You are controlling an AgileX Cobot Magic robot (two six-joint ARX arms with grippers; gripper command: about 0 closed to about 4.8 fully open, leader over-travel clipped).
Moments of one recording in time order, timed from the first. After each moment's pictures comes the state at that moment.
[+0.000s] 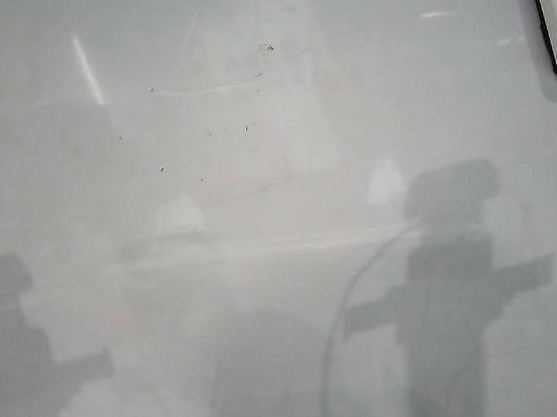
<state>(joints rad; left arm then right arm) 0.06 0.03 0.11 -0.13 0.13 -0.14 0.06 0.10 0.32 -0.19 -0.19 0.13</state>
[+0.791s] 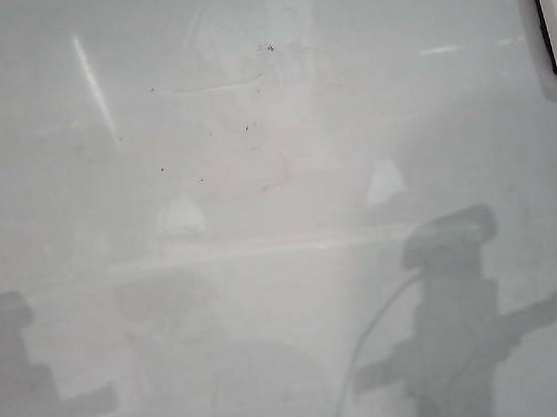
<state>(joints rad) 0.06 0.03 0.01 -0.09 0.13 -0.17 0.06 0.10 0.16 -0.12 -0.20 0.00</state>
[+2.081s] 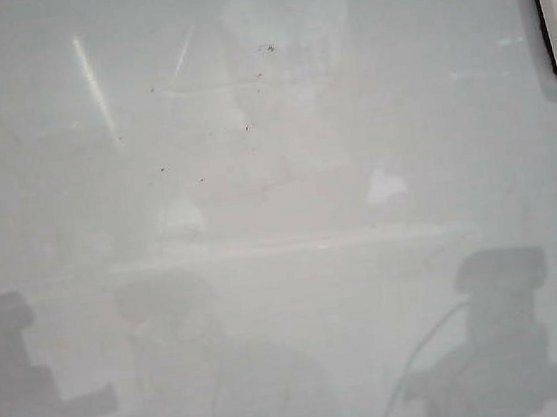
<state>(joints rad) 0.06 0.03 0.01 -0.10 0.13 -0.17 -0.02 0.00 0.00 -0.07 0.02 0.05</state>
